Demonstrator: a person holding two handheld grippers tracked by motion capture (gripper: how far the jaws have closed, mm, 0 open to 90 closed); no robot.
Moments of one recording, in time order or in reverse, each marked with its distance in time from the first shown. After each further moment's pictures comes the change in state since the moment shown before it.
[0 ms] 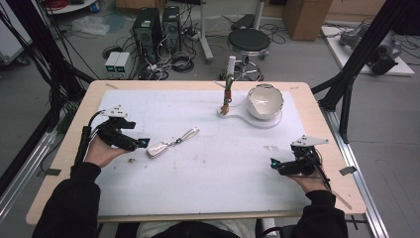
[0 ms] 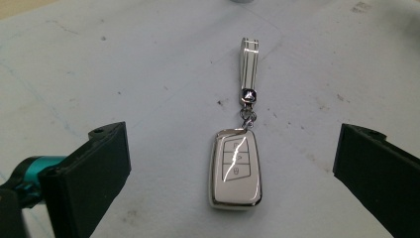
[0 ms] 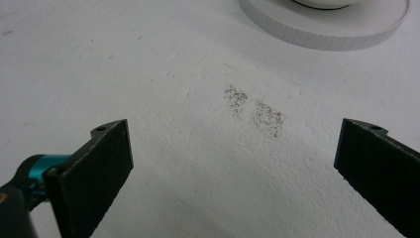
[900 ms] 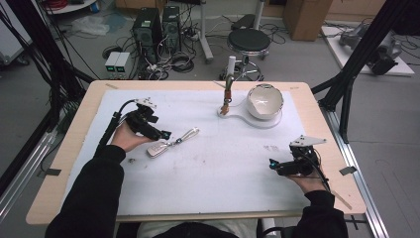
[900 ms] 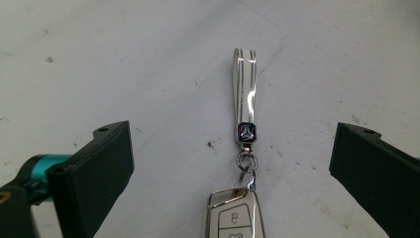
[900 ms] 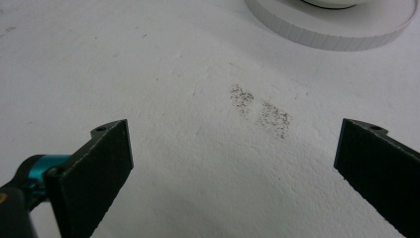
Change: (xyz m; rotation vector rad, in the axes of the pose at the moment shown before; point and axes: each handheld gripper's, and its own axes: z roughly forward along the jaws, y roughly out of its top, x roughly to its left) left arm 0.000 0.042 0.069 0.132 -0.055 0.042; right arm 0.005 0.003 0.002 0.014 0.001 -0.018
